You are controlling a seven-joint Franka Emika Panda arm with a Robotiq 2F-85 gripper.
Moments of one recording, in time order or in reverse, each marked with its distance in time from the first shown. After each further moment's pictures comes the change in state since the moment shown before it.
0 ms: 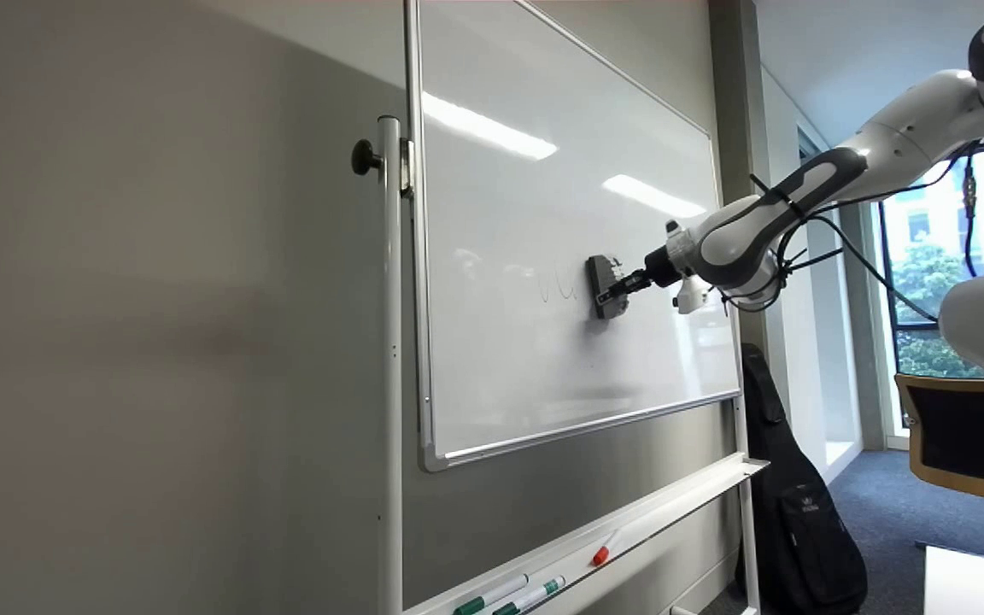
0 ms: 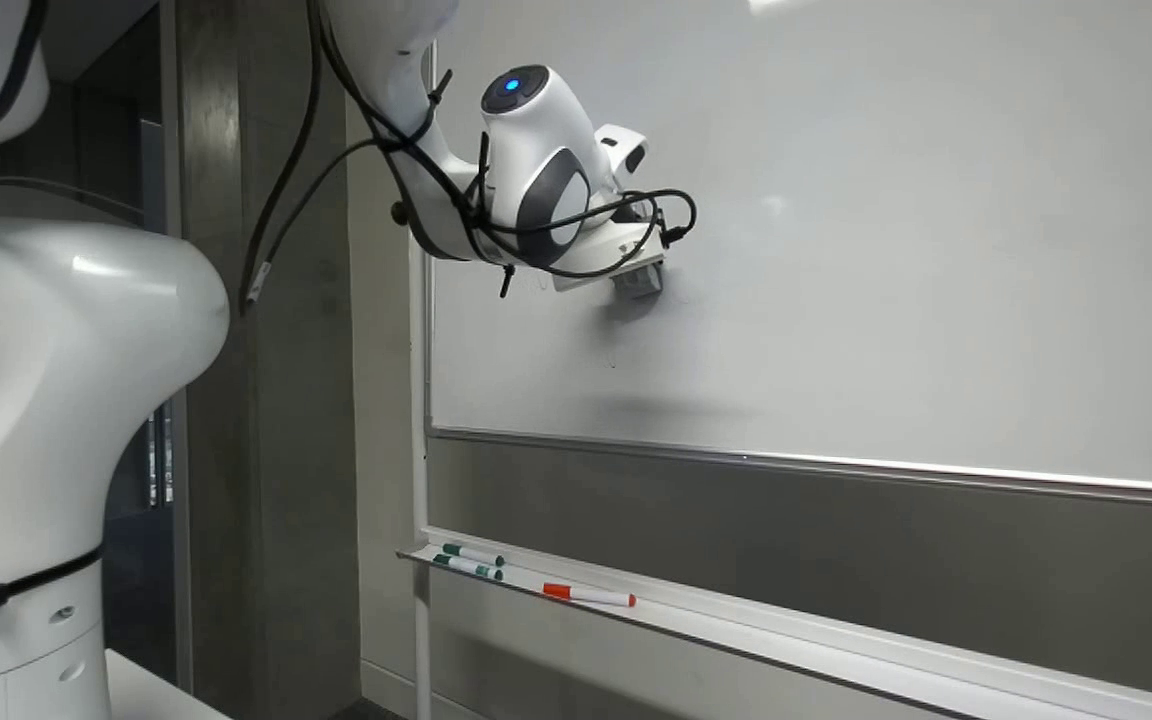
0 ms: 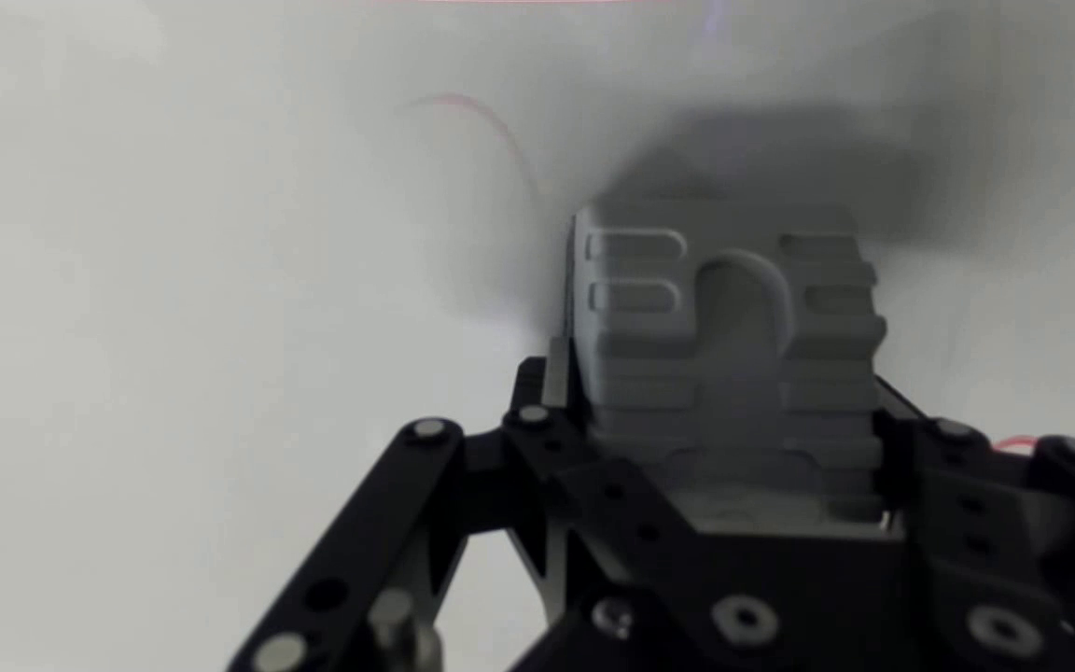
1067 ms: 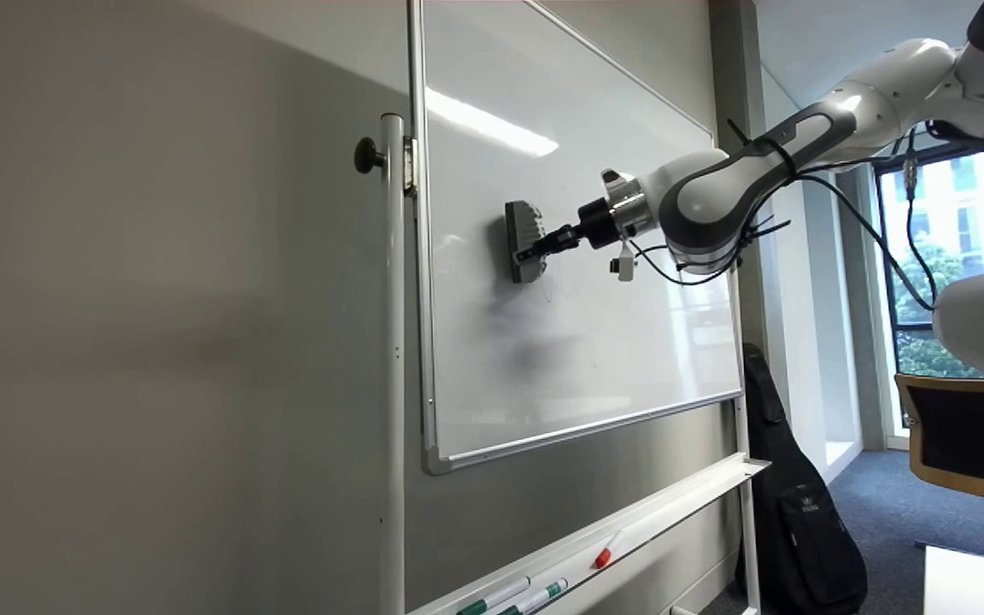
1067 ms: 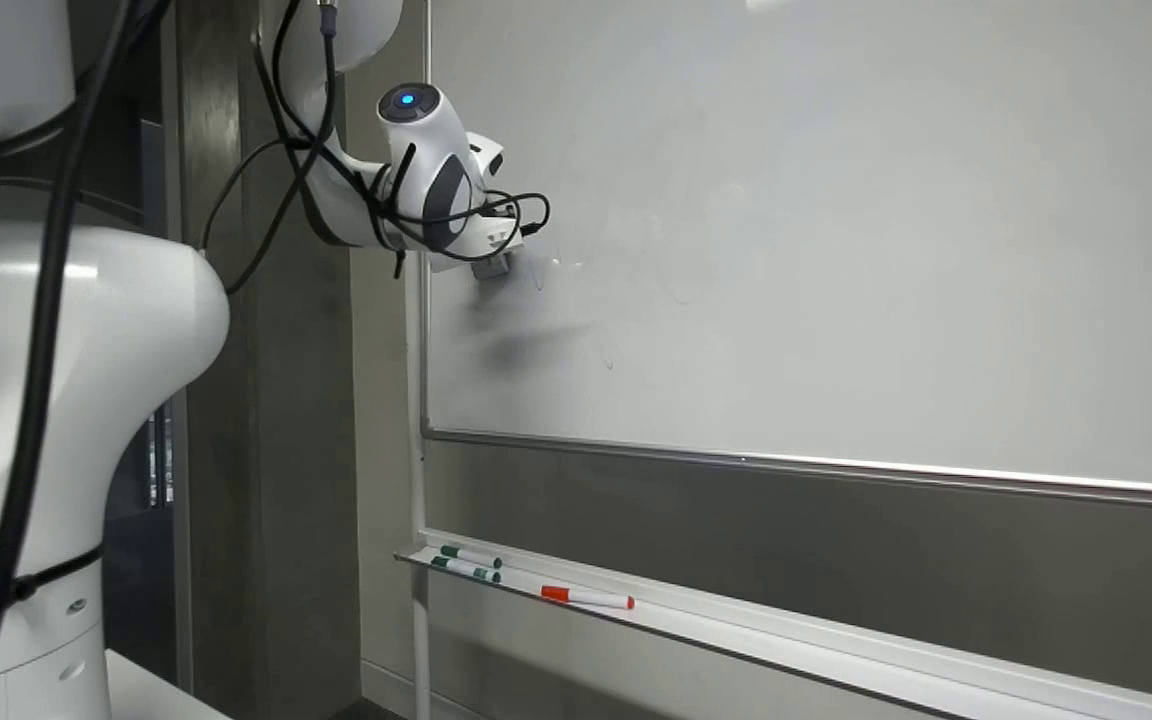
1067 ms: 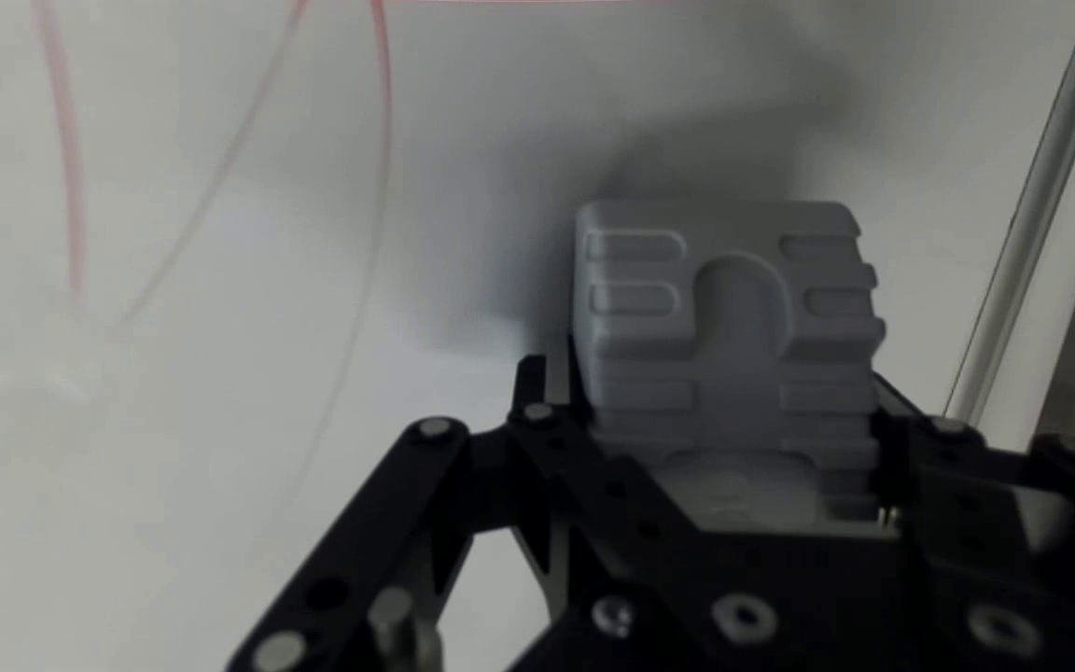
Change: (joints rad) arm 0.163 0.034 0.282 -0.011 0.050 -0.005 0.049
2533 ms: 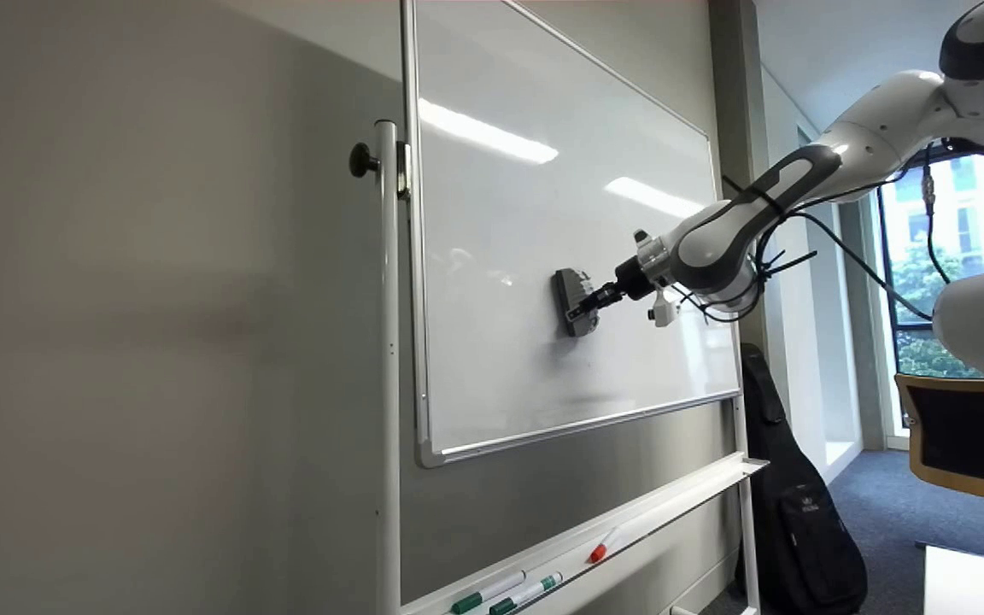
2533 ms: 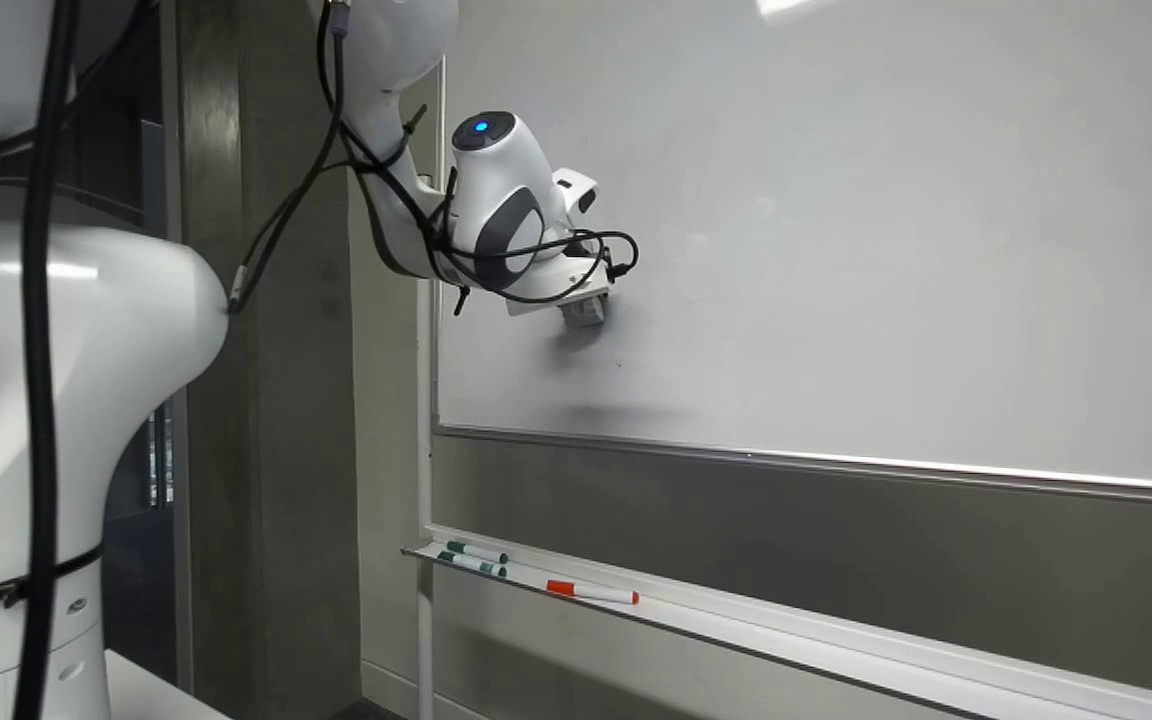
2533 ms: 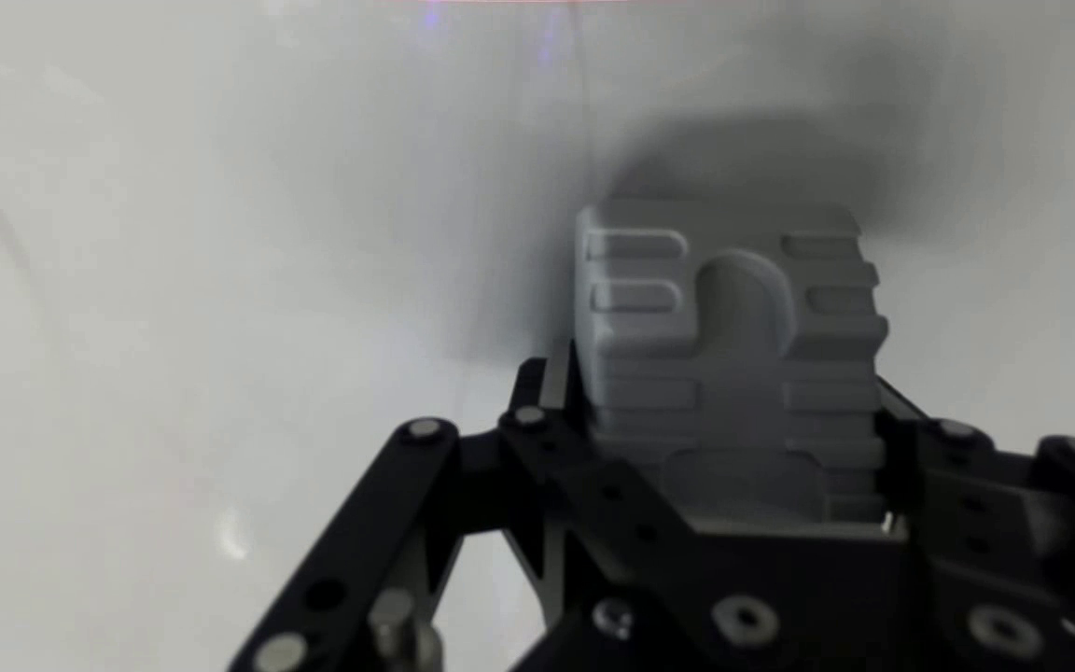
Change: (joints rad) arm 0.013 0.020 -0.306 -0.018 0.065 0.001 -0.083
